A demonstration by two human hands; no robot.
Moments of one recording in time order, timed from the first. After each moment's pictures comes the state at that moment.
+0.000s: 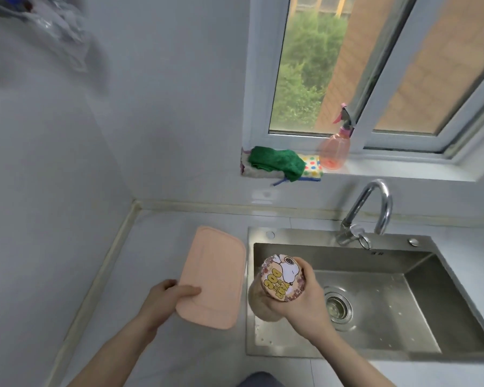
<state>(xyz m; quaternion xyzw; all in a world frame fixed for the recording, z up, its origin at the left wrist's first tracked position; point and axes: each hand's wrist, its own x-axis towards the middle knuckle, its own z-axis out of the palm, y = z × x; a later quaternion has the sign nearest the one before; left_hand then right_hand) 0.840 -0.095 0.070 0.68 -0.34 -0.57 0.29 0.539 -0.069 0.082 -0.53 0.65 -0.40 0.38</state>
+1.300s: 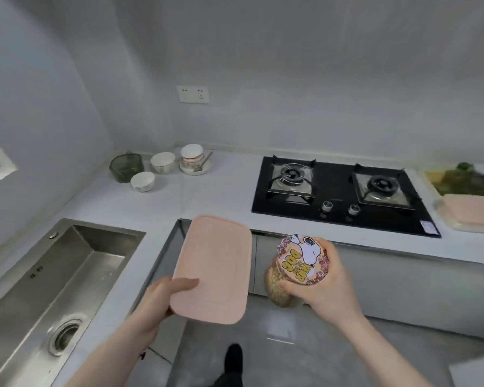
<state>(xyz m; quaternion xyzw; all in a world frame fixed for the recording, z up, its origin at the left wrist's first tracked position) 0.333 0.258 0.150 0.27 -0.66 -0.70 -0.12 0.279 0.578 0.154 -0.04 0.81 -0.58 -0.02</state>
